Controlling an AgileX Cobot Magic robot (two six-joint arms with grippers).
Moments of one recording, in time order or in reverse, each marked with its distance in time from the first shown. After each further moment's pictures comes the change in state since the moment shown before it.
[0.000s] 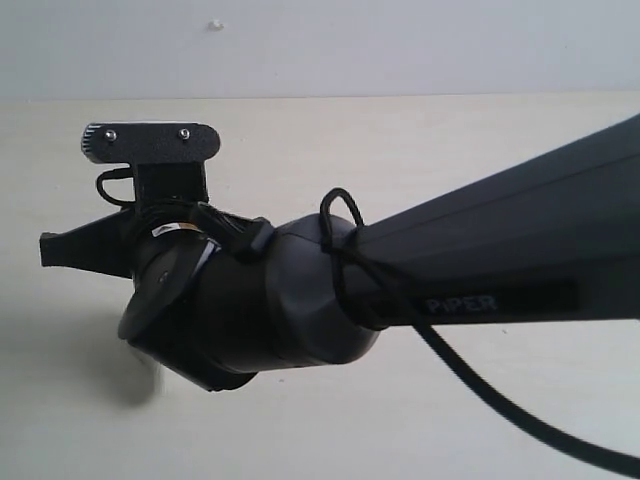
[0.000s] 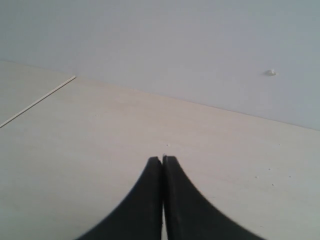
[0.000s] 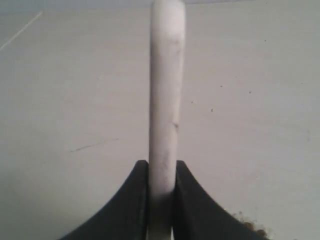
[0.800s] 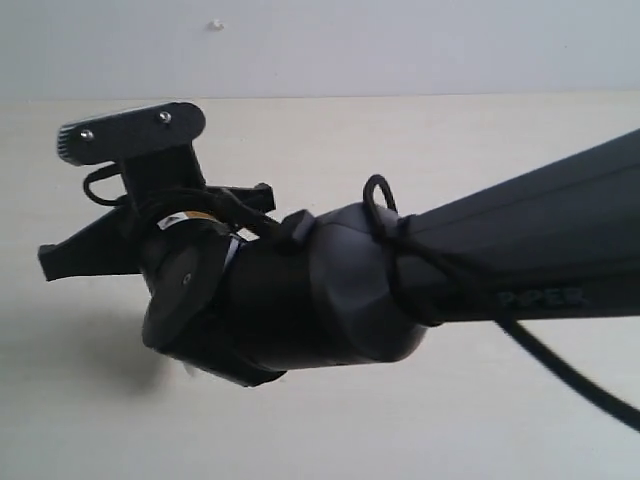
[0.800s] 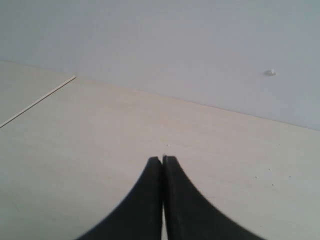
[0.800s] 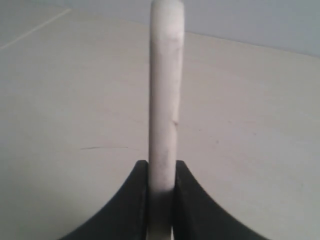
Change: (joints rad) left arm 0.000 0.000 0.000 0.000 0.000 0.000; right arm 0.000 -0.081 0.063 -0.153 0.024 -0.105
